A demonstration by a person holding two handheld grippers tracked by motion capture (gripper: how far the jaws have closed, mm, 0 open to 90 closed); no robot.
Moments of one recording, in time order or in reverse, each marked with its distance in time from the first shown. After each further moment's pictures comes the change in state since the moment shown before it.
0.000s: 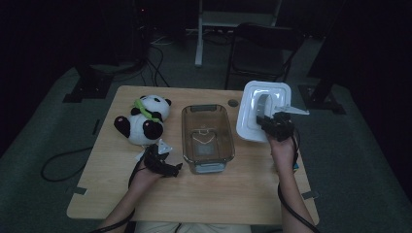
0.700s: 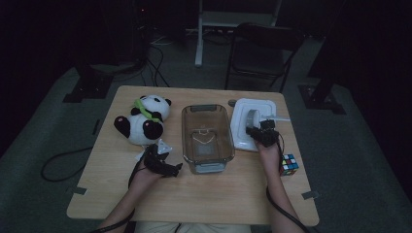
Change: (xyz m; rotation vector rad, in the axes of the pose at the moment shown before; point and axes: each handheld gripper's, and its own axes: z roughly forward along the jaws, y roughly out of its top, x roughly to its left) left arm 0.000 0.000 -0.001 -0.005 -0.009 -0.004; right arm -0.012 -0.048 0.071 0.130 0.020 0.098
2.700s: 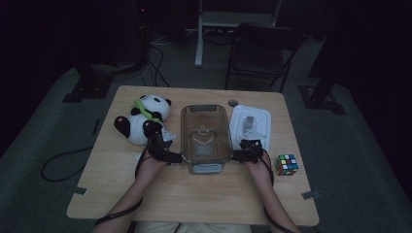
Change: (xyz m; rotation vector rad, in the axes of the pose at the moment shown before) left arm 0.013 0.030 0.015 0.001 0.098 -0.054; right arm 0.063 -0.048 0.001 -0.028 0.021 -0.358
